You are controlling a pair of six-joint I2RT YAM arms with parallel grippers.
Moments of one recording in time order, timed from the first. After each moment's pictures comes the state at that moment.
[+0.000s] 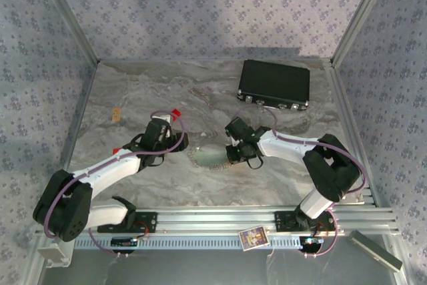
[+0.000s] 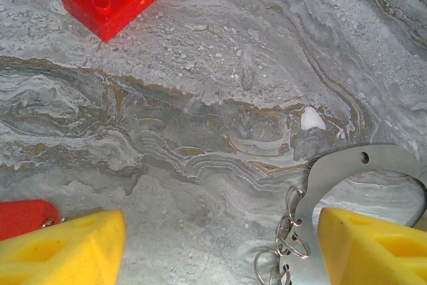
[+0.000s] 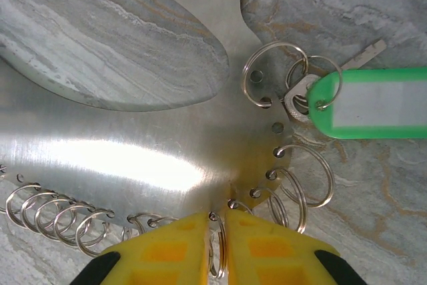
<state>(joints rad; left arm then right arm) -0.54 1.23 0.56 -0.11 -0.05 -0.56 0.75 1.61 0.89 -0.49 -0.09 0.44</state>
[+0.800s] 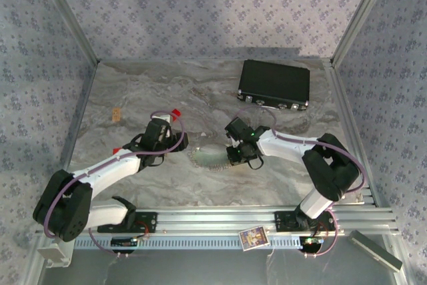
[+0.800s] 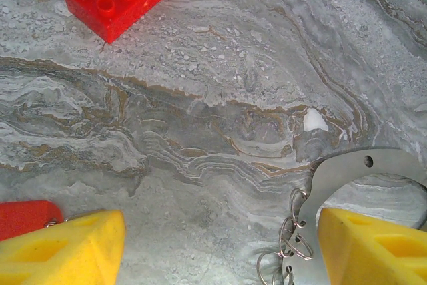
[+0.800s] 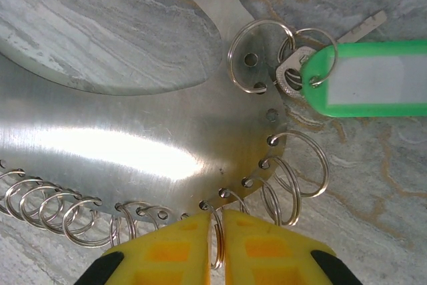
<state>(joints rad) -0.54 1.23 0.56 -0.11 -0.05 -0.56 0.75 1.62 0.90 -0.53 -0.09 0.43</state>
